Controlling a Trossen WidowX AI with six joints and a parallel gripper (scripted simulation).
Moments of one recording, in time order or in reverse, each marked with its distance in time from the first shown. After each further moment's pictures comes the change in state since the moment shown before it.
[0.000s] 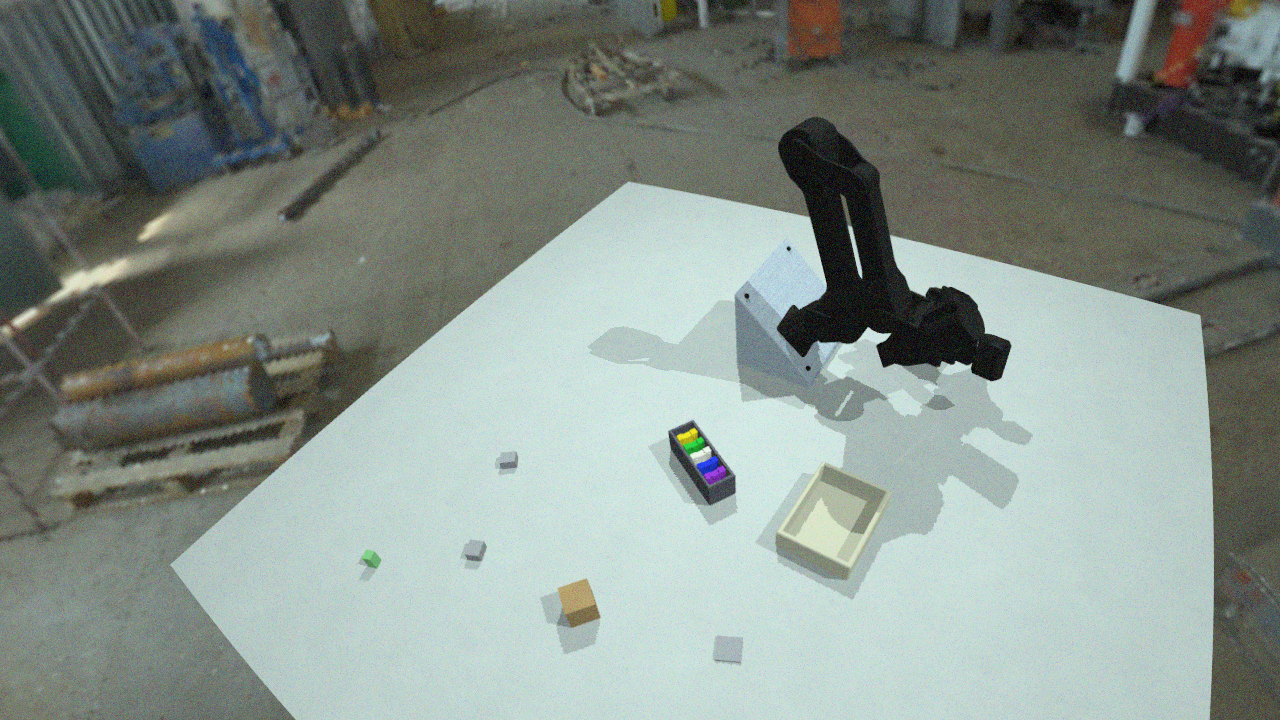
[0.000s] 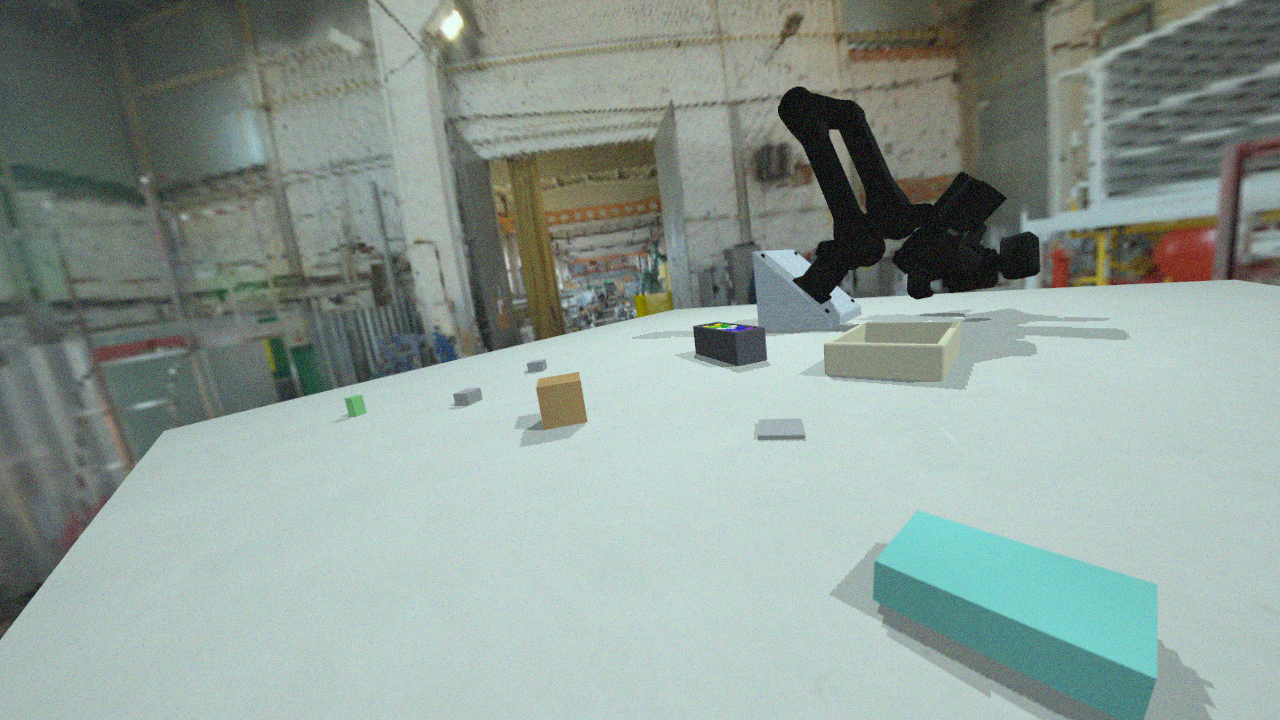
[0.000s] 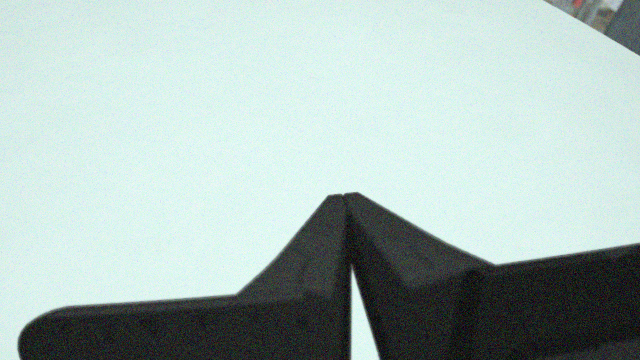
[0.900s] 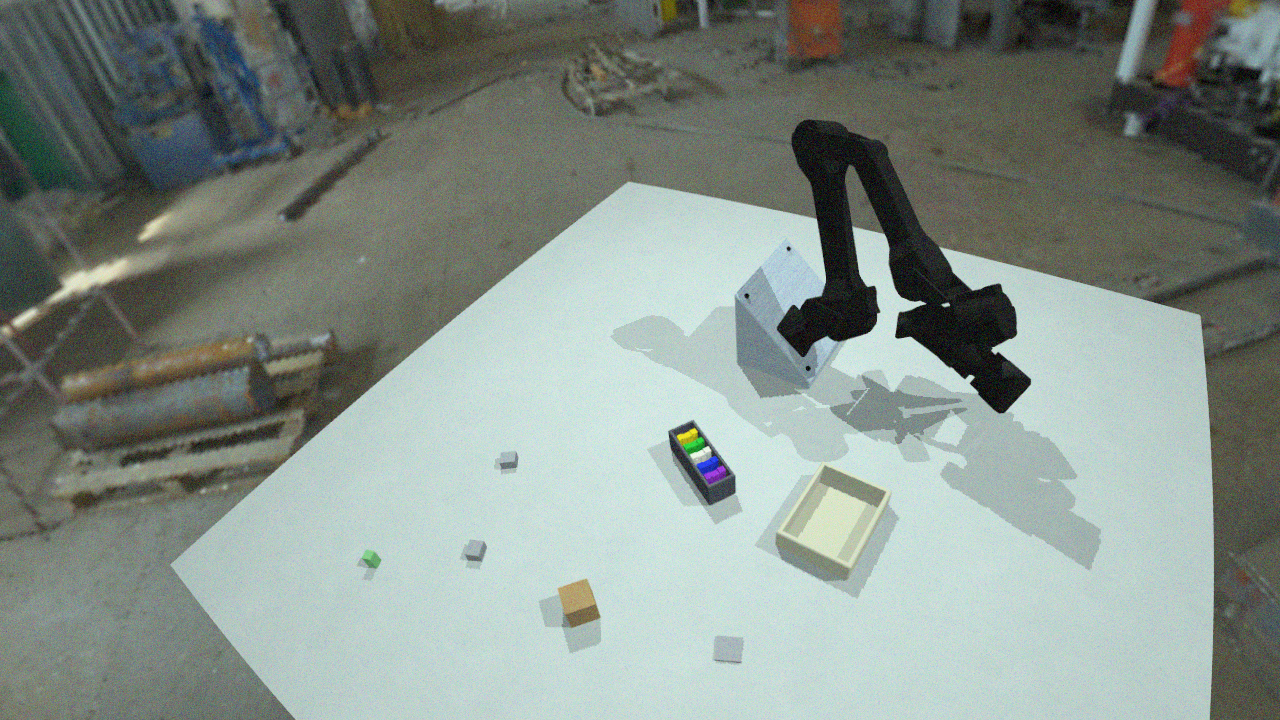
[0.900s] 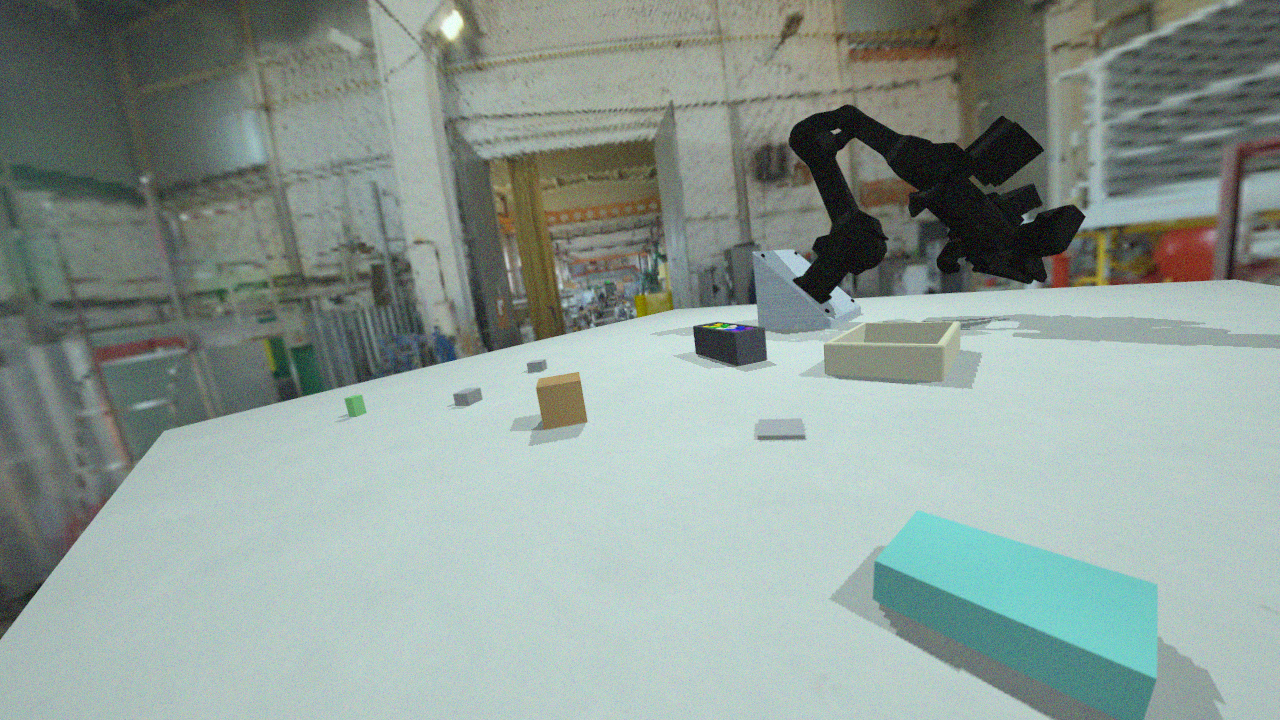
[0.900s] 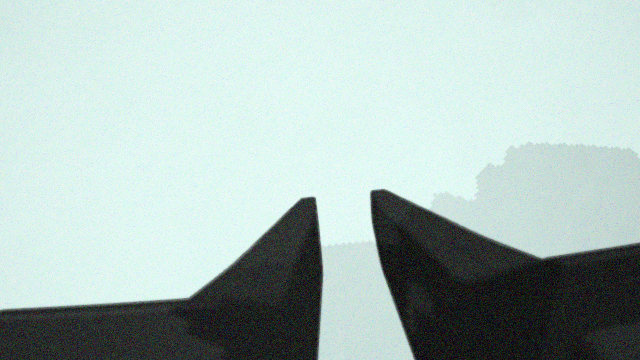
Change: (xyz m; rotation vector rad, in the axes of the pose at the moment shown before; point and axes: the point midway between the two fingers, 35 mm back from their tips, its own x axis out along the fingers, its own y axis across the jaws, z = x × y) arm -0.055 -0.079 -0.018 0.252 0.409 -0.256
